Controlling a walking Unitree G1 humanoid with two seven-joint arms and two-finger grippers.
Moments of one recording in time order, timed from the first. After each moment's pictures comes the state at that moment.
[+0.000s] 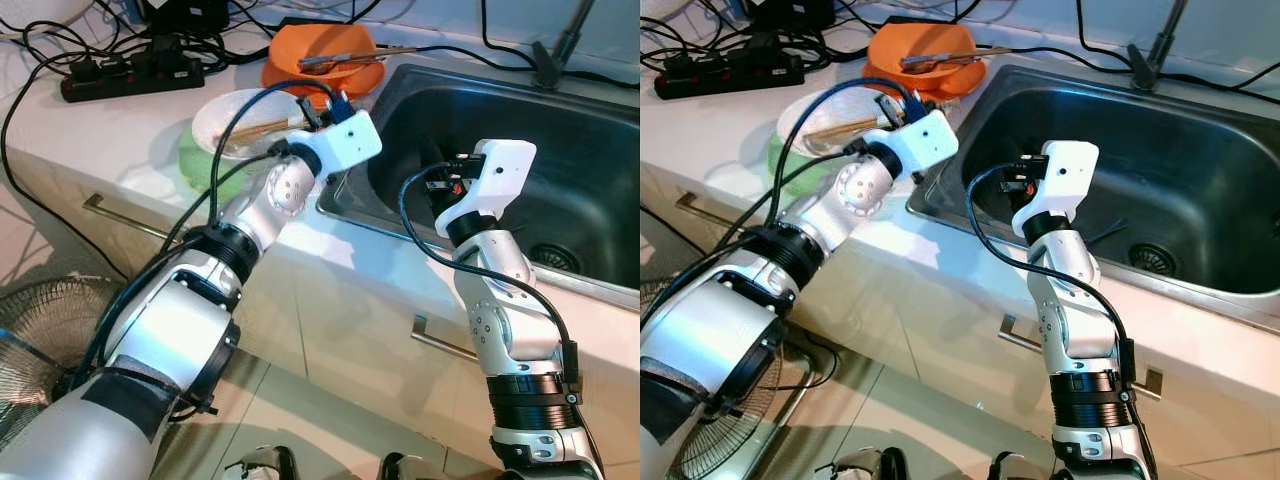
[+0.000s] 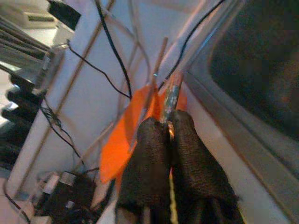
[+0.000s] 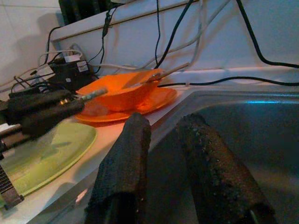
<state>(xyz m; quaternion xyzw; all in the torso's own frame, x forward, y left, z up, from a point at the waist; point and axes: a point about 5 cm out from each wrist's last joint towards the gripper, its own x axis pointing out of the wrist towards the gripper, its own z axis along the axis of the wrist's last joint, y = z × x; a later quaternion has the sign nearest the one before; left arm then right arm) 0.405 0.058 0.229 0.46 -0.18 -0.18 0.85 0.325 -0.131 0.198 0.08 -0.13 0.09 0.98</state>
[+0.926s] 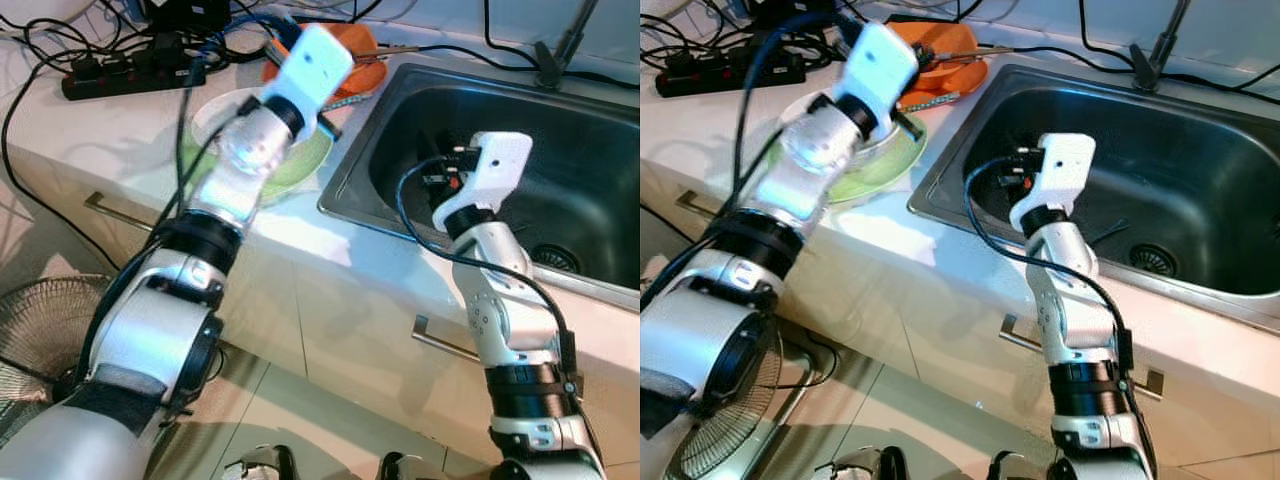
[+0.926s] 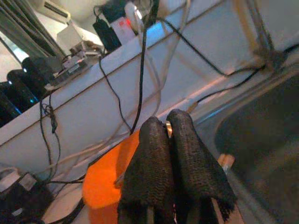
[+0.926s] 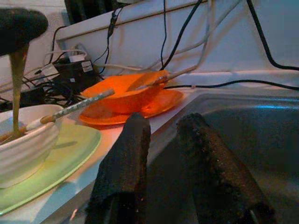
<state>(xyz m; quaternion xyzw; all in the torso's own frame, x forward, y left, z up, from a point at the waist) 0.397 0.076 0.287 0.23 -0.22 -0.23 0.92 0.333 -0.129 0.203 0.07 -0.13 0.10 0.98</state>
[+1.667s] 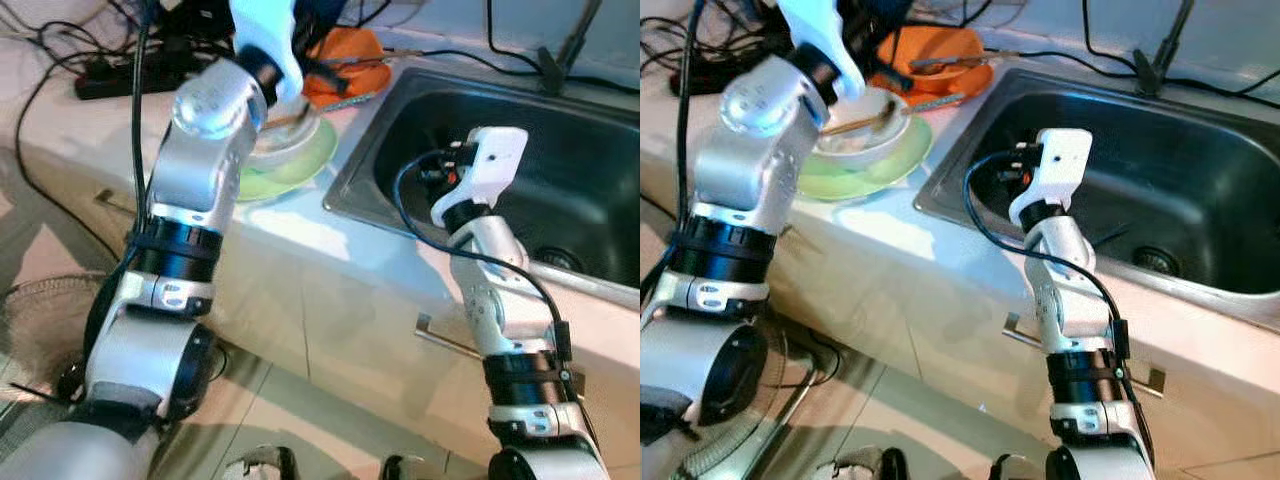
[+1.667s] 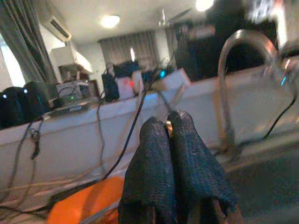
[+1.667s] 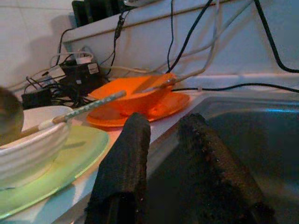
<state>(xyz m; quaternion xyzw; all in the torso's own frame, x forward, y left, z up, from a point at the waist) 0.362 0.085 0.343 0.03 -0.26 -0.30 0.91 0.340 -0.129 0.201 0.07 -0.13 0.10 0.98</state>
